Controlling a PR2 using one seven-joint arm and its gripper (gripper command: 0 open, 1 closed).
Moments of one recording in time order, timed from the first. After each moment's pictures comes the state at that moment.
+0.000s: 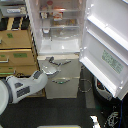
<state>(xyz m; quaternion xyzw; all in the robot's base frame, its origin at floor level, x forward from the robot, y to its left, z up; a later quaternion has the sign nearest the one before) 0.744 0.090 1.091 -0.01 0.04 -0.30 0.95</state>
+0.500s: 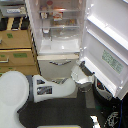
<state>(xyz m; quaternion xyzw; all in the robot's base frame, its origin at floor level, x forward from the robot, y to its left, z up) 0.645 -0.161 1.162 -0.07 -0.01 -0.42 0.91</state>
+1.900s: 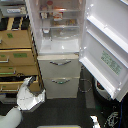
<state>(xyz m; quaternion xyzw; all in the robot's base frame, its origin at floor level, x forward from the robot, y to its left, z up) 0.507 0.151 1.216 -0.08 -0.08 -0.32 0.94</state>
